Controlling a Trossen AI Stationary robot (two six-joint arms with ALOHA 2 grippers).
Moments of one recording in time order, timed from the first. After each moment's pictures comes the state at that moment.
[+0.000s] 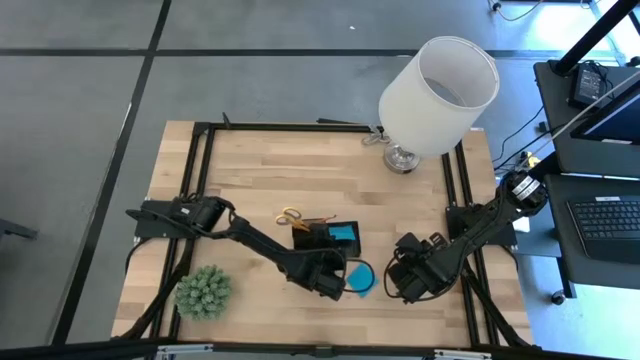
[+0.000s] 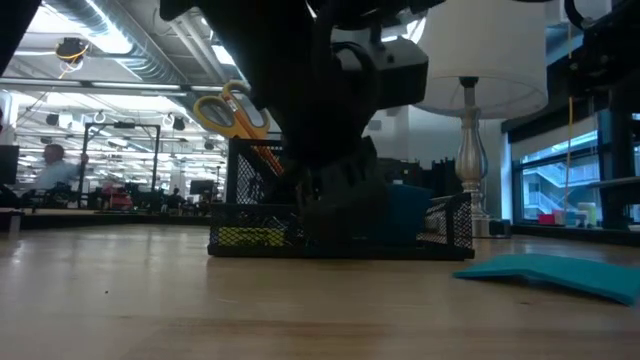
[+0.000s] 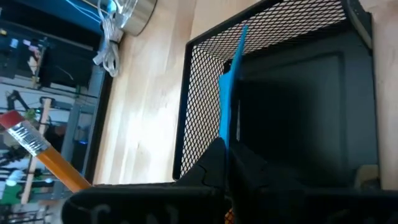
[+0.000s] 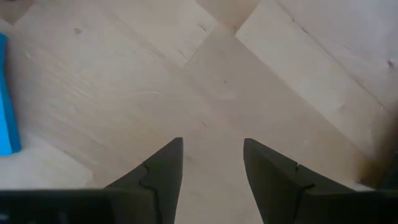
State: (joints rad) left arm -0.40 2.27 1.64 -0.68 -0.98 -0.25; right arm 0.72 1.64 0.97 -1.09 0.31 1.64
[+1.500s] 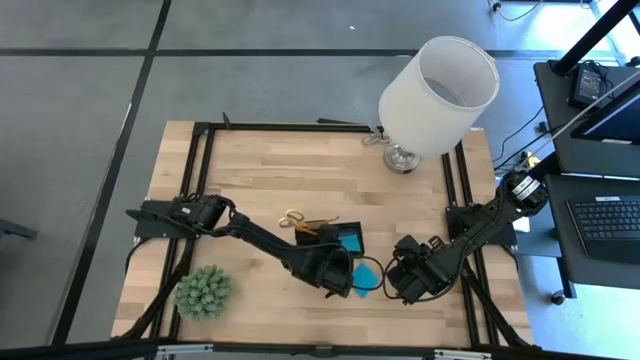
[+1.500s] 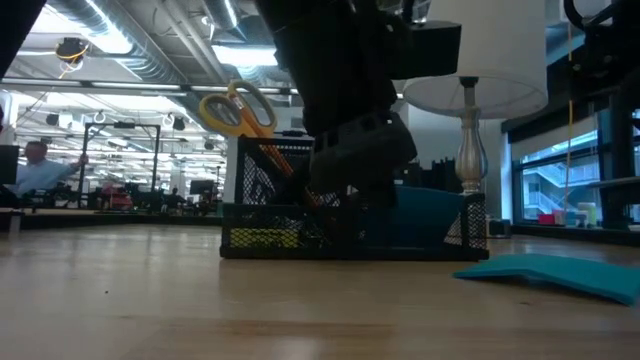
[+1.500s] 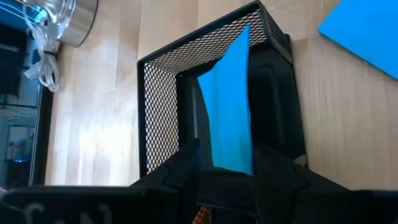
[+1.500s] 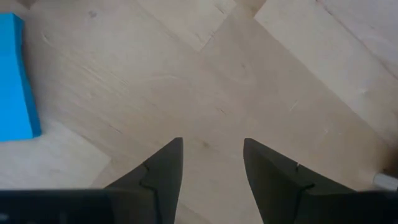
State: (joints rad) left arm -0.38 2.27 1.77 -0.74 -0.73 -0.17; right arm 0.72 1.64 0.97 -1.04 0.26 1.64
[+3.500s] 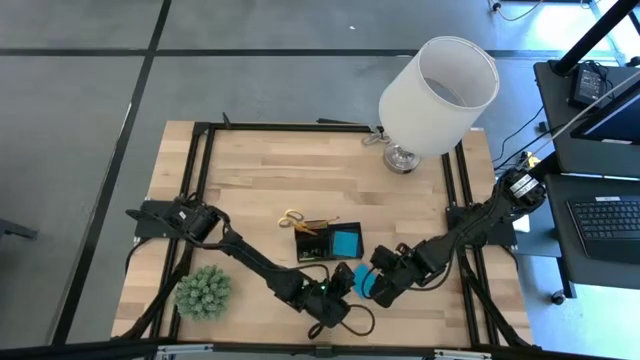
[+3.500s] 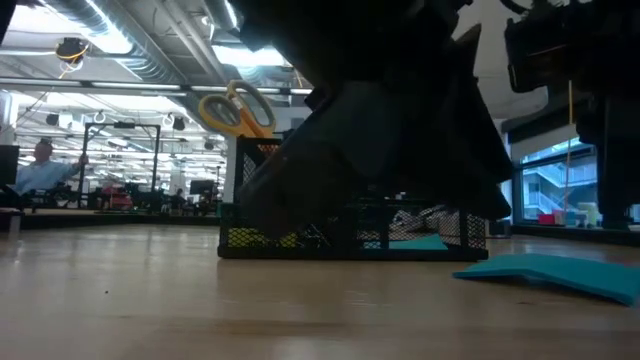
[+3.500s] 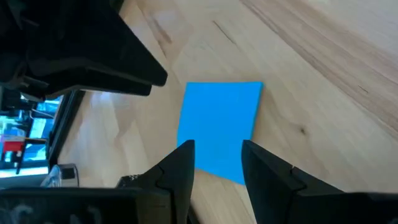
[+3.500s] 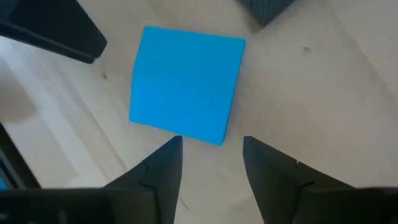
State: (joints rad) left arm -0.52 2.27 1.62 -0.19 -0.63 0.53; right arm 0.61 1.64 0.97 -0.57 0.16 1.22
